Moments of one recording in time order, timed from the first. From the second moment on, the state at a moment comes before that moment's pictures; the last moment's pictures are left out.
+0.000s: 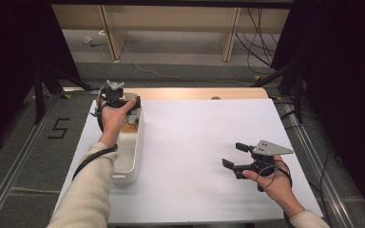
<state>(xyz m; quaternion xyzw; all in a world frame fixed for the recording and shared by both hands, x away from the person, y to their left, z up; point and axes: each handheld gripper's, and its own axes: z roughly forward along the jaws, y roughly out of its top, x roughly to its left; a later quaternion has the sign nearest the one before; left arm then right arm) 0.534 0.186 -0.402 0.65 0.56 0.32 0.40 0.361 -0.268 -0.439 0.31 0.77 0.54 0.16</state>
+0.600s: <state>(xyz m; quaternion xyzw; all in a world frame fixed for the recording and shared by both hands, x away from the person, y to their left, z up) 0.540 0.185 -0.404 0.65 0.56 0.32 0.39 0.361 -0.268 -0.439 0.31 0.77 0.54 0.16</state>
